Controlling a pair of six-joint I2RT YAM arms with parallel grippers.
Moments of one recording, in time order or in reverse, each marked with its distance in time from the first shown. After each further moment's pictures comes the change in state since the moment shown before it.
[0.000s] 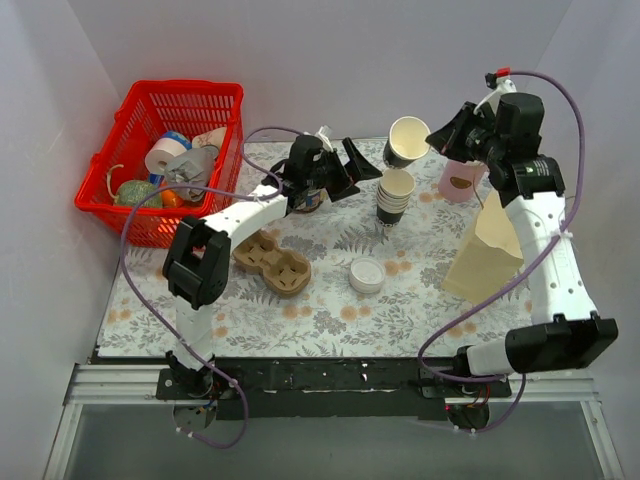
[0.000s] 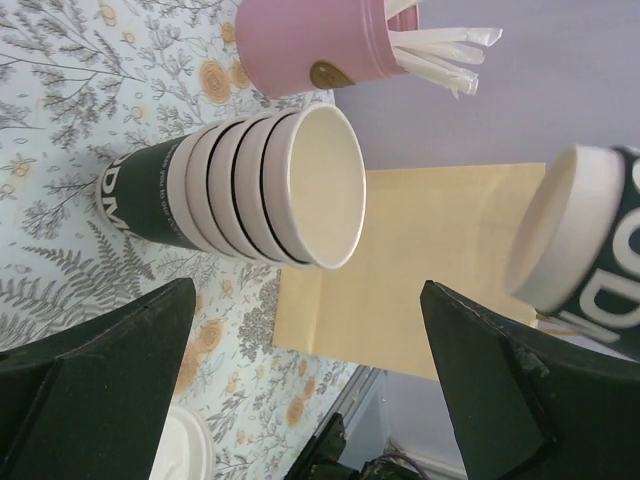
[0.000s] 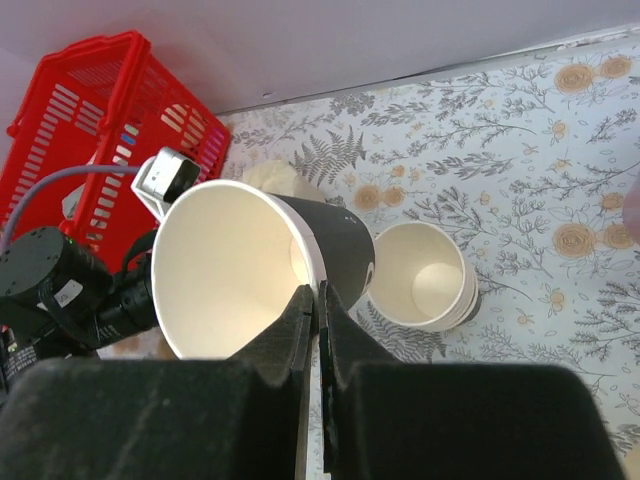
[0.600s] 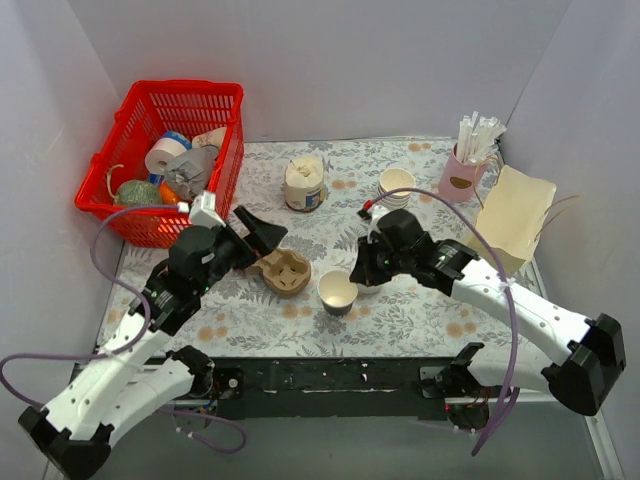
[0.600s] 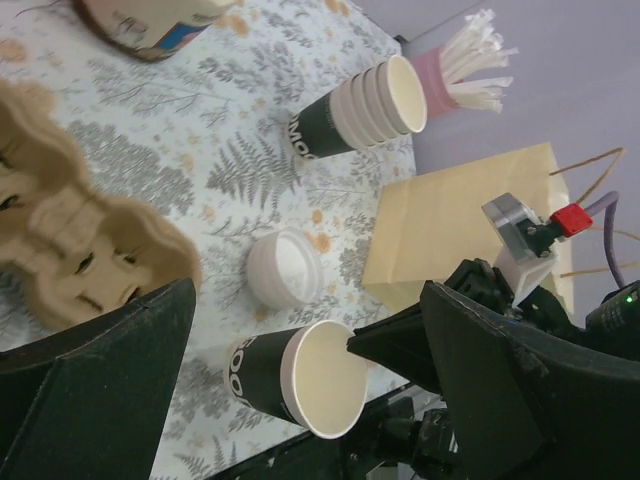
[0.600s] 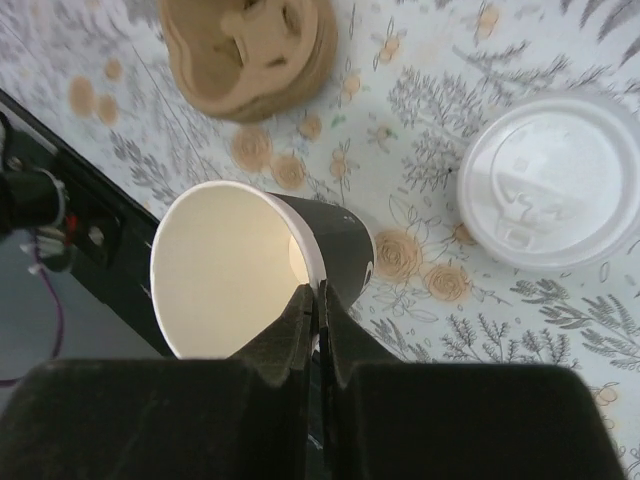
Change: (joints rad) left arm -0.016 -1.210 -0.751 -0.394 -0.491 0.103; right arm 0.646 -0.301 -0.660 0.013 0.112 0.021
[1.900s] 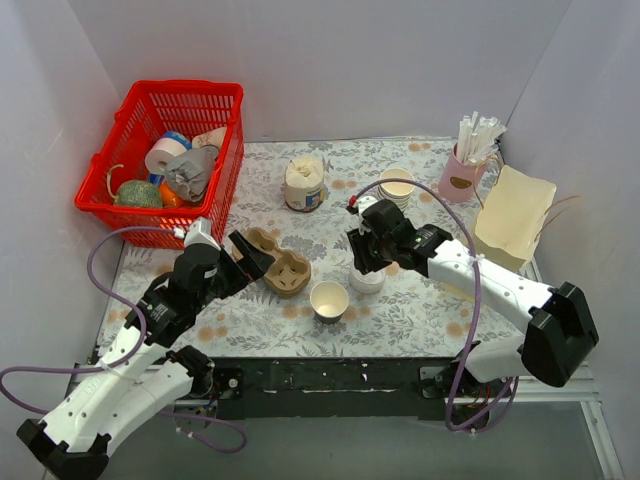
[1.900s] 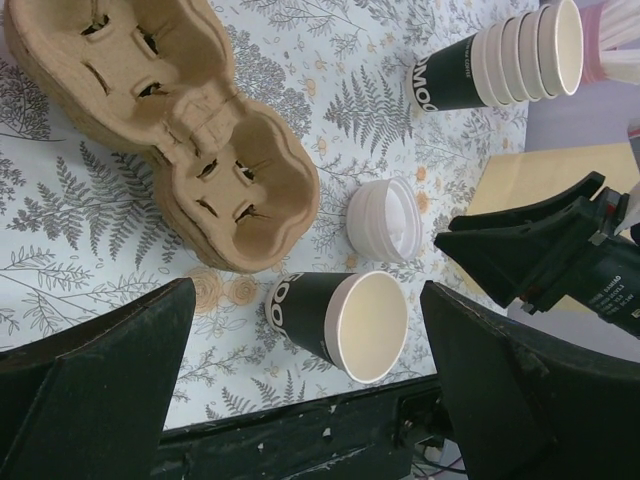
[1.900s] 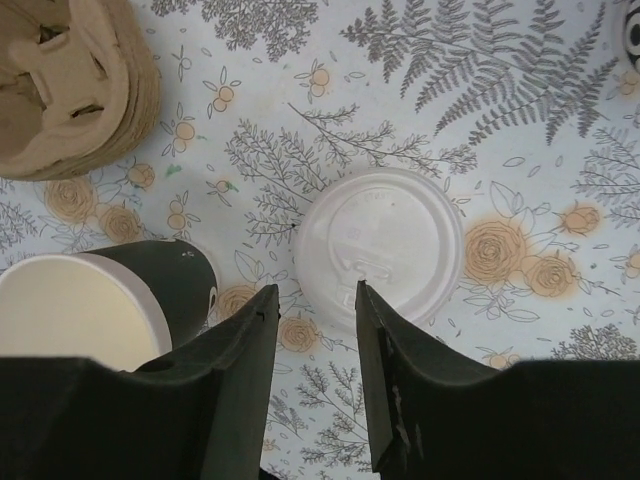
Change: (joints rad) left arm 0.000 -0.159 -0.121 -0.290 -0.073 -0.063; right arm 0.011 0.196 0.029 0.018 0.235 -0.252
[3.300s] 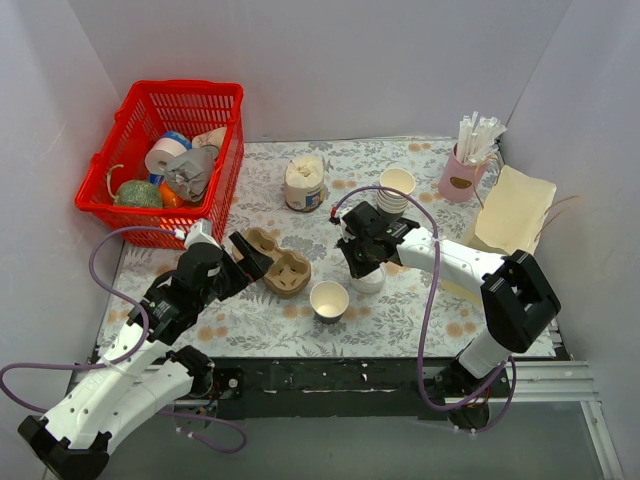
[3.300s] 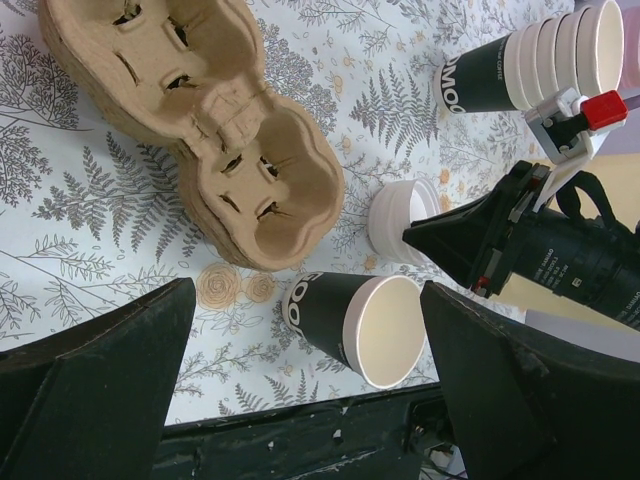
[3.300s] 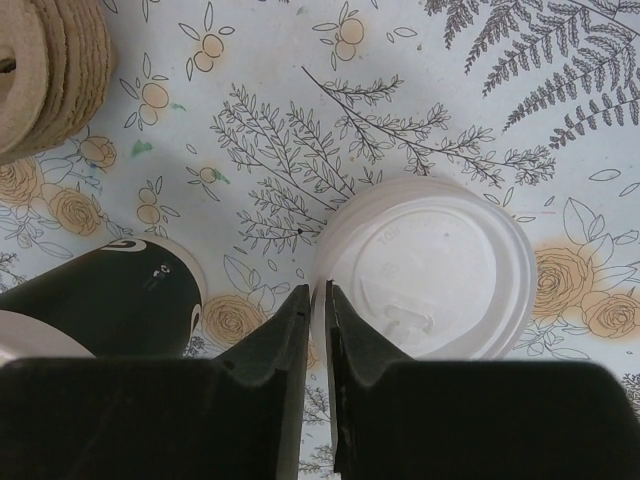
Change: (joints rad) left arm 0.000 0.023 0.003 -0.042 -0.029 -0.014; right arm -0.002 0.272 0.076 -0.026 -0.090 -0.053
